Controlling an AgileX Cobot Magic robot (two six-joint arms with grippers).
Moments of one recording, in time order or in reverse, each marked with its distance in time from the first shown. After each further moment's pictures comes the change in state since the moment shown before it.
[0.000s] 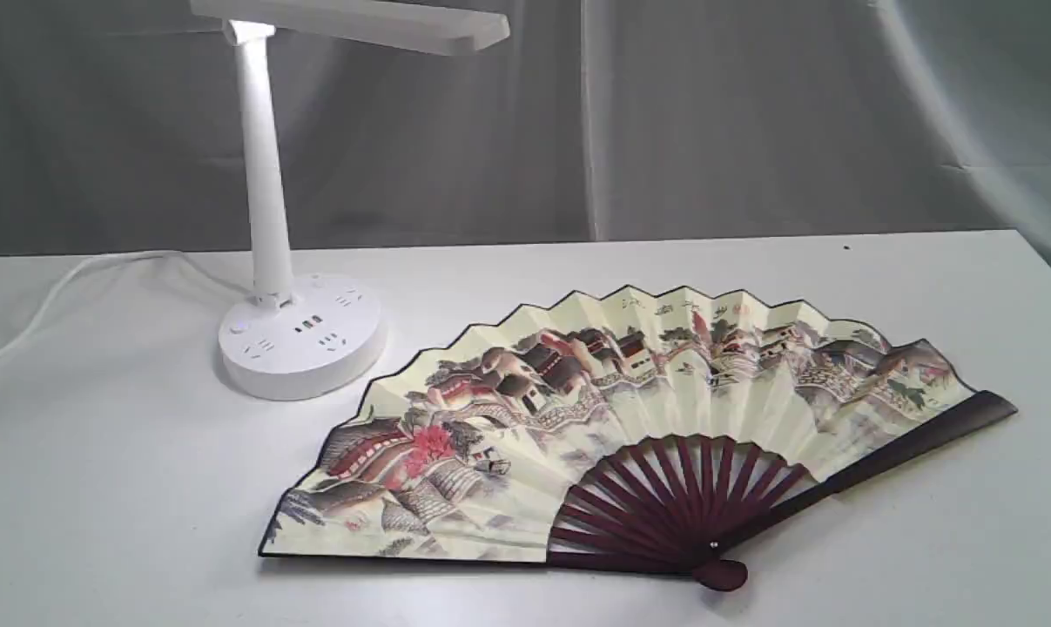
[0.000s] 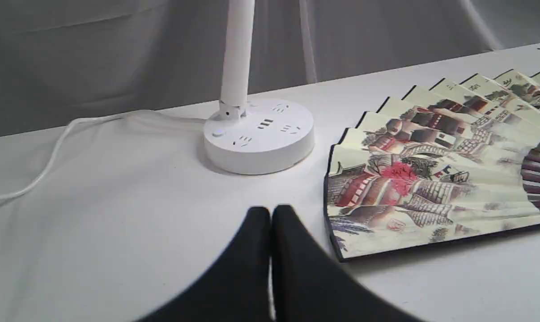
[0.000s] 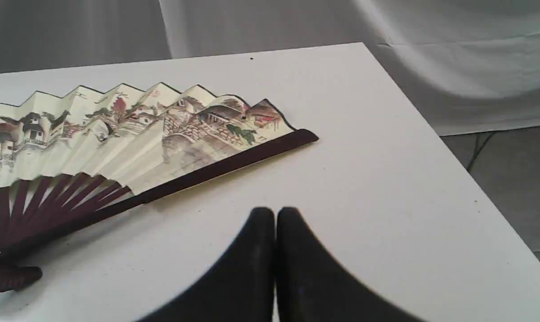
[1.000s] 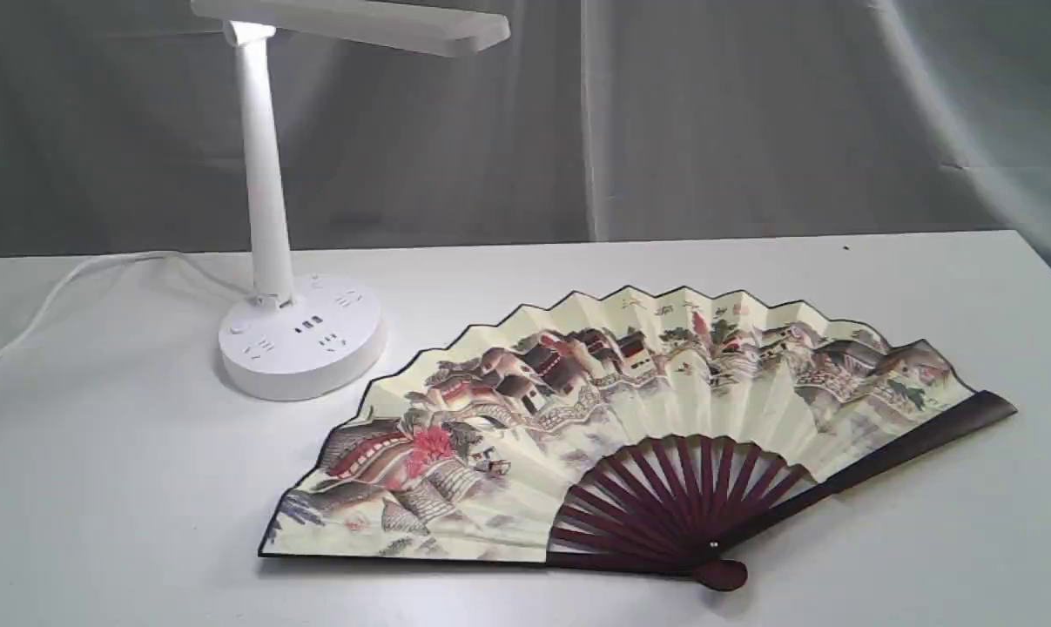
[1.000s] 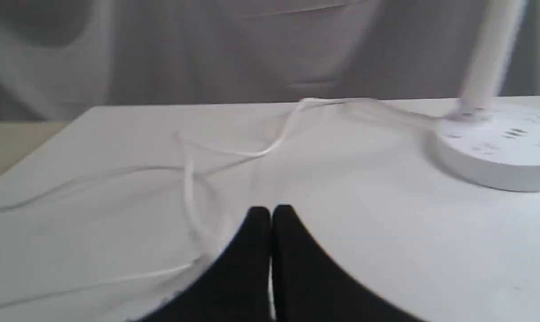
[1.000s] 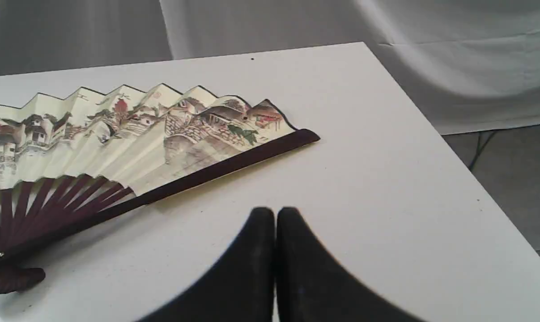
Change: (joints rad) left arm -0.089 0.000 0.000 -0.098 0.573 0.045; right arm 0.000 0.000 0.000 0.006 0.000 0.000
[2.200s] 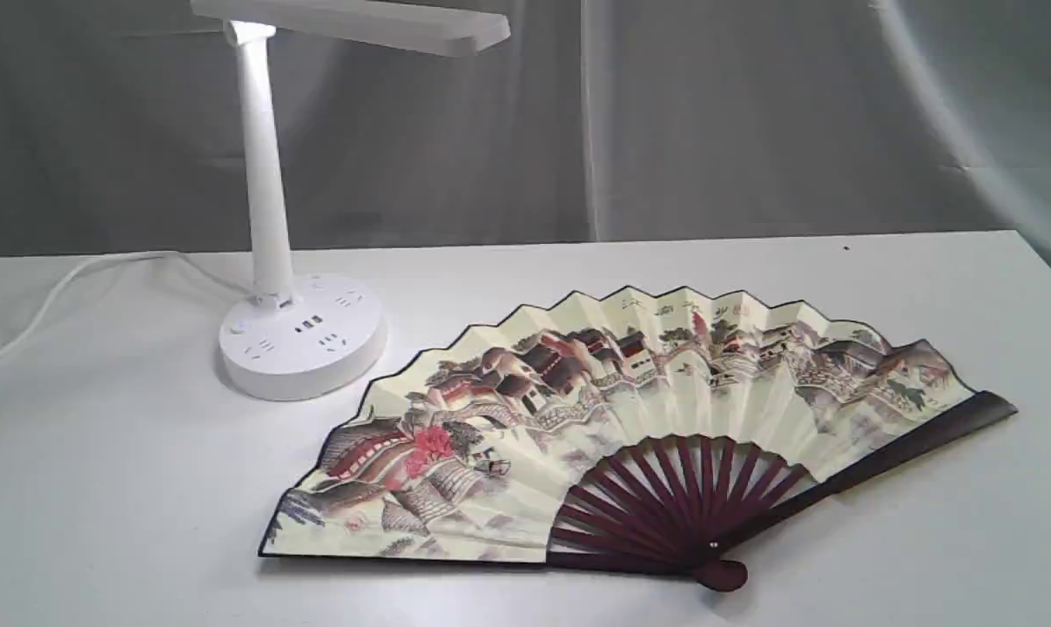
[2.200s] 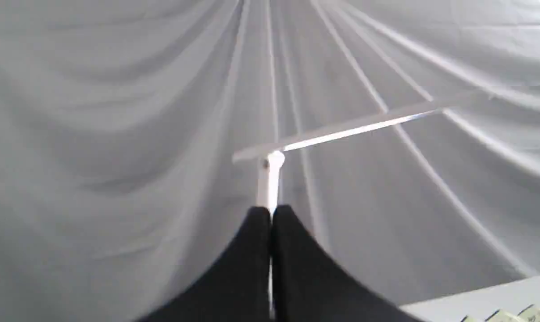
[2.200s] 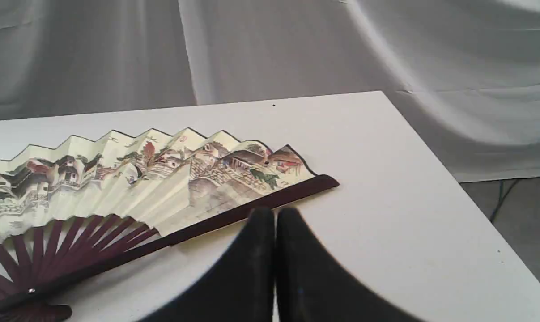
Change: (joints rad) left arm 0.000 -0.012 -0.011 -1.535 -0.988 1.619; right arm 0.042 -0.089 0.000 0.000 -0.013 0.003
